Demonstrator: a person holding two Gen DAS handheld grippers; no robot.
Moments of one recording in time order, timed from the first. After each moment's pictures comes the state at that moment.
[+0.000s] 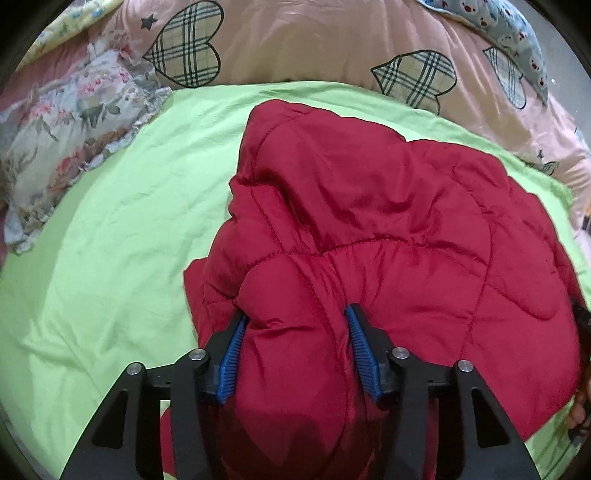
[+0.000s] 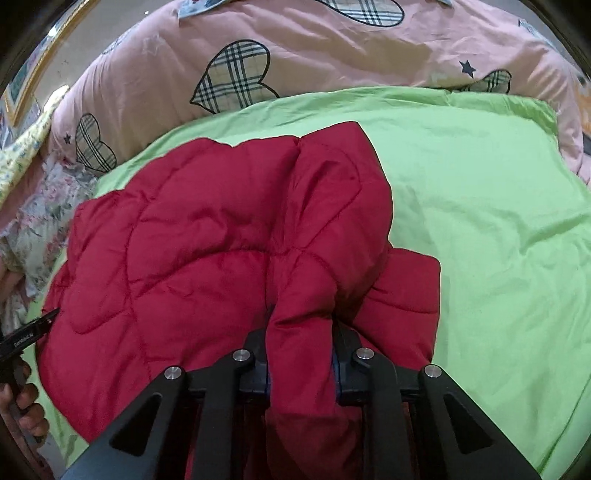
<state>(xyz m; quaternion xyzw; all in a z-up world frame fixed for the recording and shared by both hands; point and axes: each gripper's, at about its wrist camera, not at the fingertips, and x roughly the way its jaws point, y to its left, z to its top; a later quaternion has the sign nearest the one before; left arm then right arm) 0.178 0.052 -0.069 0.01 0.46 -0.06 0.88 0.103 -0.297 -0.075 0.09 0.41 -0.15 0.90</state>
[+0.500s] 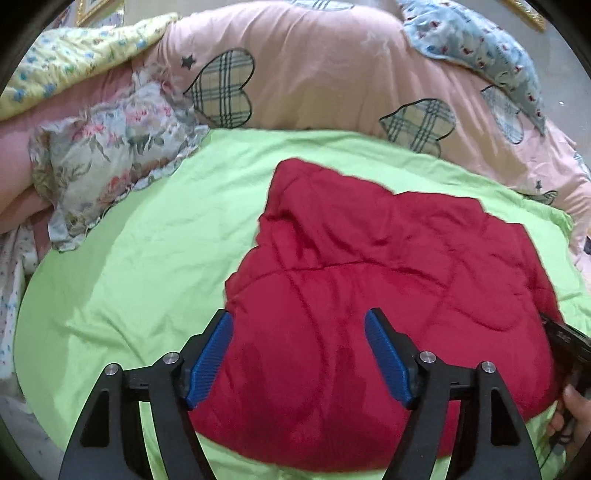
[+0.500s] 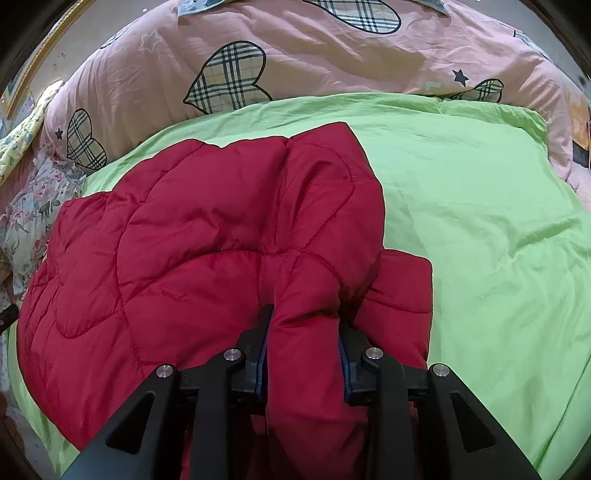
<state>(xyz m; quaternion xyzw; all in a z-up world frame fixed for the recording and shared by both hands) 0.108 0.046 -0.014 -0.01 0.40 -0.04 0.92 0.100 -0.300 -0.076 0.08 0.40 -0.17 0.90</state>
